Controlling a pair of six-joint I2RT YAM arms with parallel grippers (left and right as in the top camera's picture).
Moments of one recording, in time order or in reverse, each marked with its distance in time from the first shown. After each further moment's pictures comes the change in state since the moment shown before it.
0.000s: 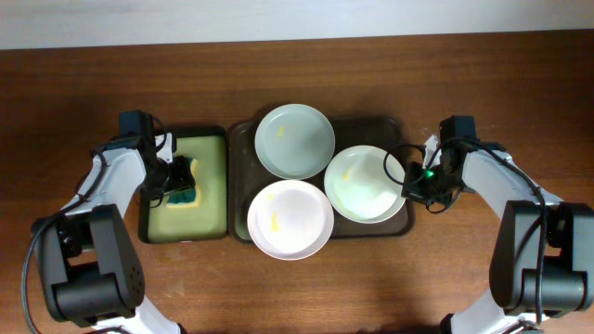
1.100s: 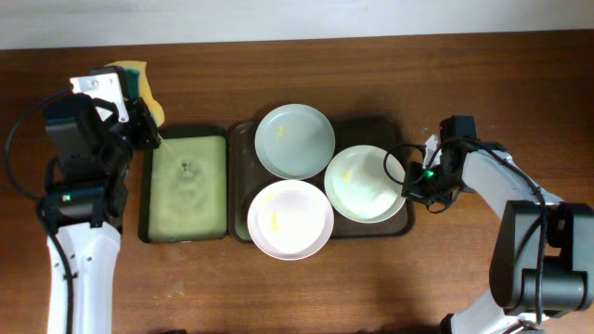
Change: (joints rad) left arm 0.000 -0.600 -0.023 0.346 -0.005 0.029; right arm 0.000 0.000 0.000 0.003 0.000 0.000
